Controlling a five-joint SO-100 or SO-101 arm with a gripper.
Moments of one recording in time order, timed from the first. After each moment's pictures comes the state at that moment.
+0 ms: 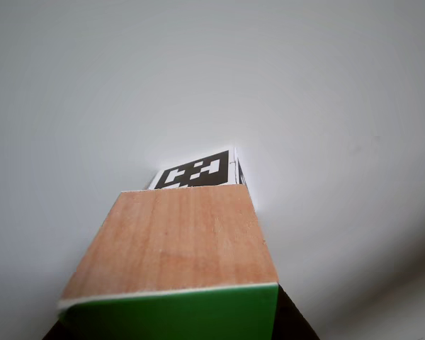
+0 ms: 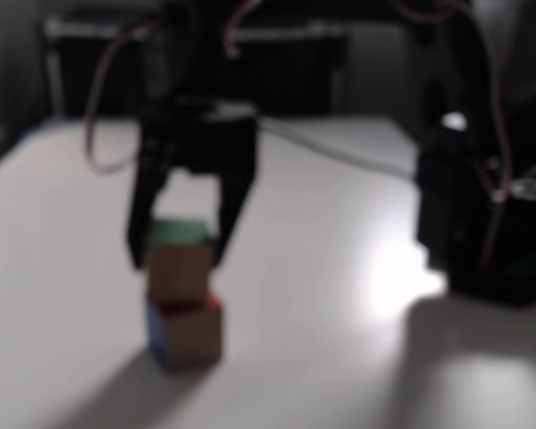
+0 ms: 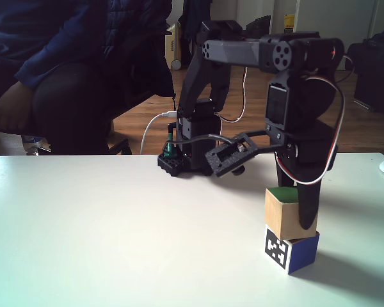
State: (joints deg) arm -13.1 66.5 59.2 95.9 16.9
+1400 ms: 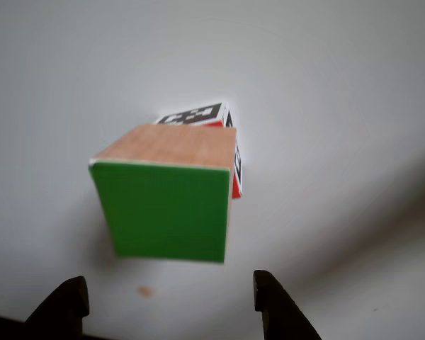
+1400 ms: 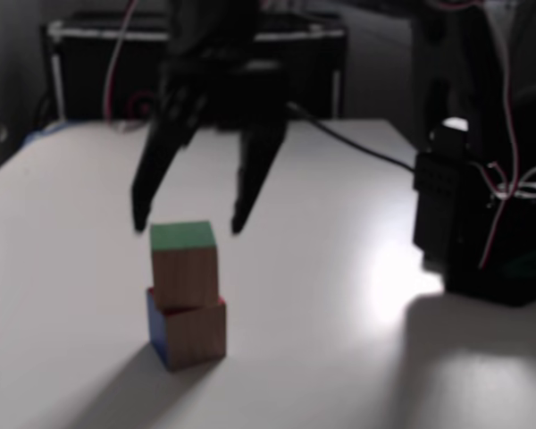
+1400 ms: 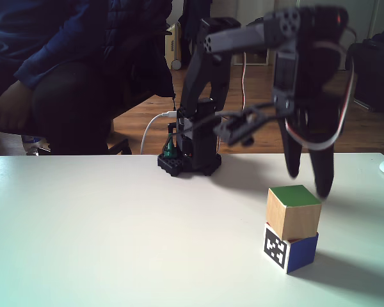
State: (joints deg) arm -17.5 75.4 57.0 103.2 16.5
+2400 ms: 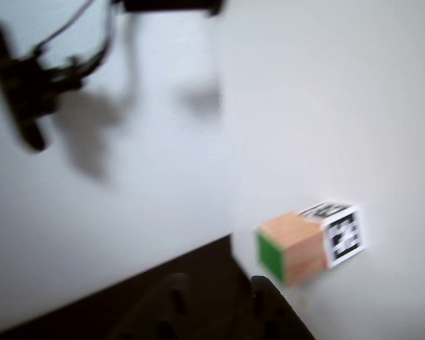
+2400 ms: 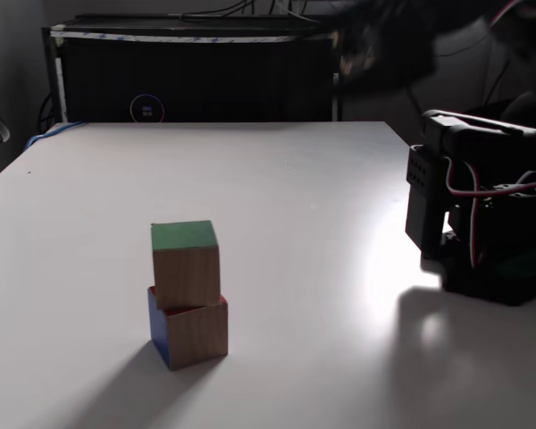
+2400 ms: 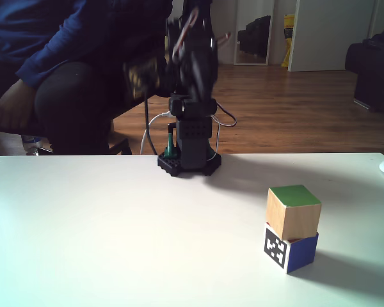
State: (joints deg) arm 8.4 187.6 145.9 72.3 5.7
